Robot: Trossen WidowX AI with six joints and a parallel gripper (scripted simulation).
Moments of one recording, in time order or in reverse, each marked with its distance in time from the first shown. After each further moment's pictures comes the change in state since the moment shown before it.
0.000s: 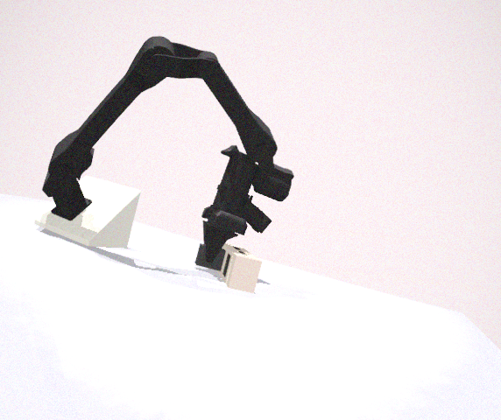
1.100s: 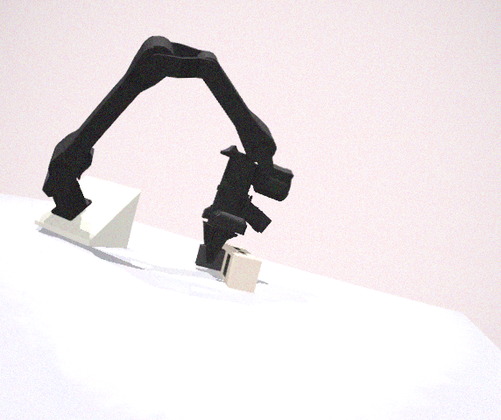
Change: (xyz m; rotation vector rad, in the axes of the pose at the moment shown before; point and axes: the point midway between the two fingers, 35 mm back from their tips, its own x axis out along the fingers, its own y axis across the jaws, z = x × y) arm 0.001 0.000 0.000 0.003 -0.005 0.001
